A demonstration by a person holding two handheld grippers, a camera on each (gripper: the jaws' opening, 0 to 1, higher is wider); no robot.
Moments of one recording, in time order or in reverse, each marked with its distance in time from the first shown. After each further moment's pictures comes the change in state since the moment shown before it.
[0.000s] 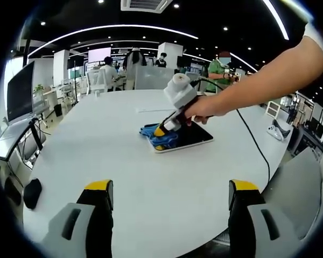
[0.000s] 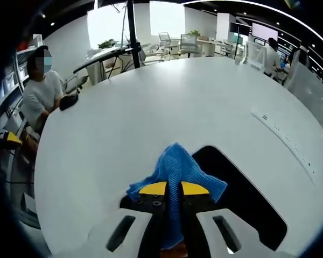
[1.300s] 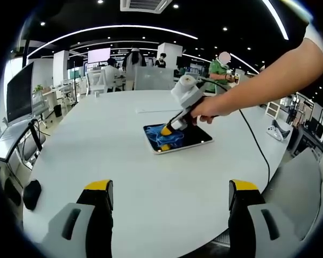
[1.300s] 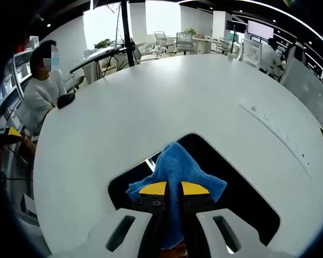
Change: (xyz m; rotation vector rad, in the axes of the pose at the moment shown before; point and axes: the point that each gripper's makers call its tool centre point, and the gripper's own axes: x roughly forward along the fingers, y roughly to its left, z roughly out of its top) left arm 0.001 -0.002 0.002 0.002 -0.004 -0.003; right arm -0.008 -0.028 -0.018 0.020 0.013 -0.021
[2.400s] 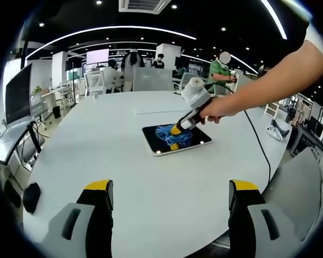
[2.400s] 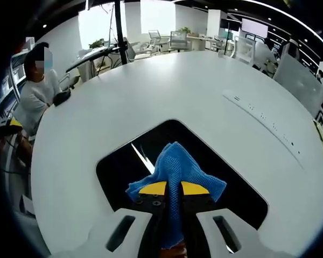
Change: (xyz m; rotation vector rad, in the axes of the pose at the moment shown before) left arm 0.004 -0.002 0.004 0.010 -0.004 -0.010; right arm -0.023 -0.025 -0.029 0.021 0.015 -0.043
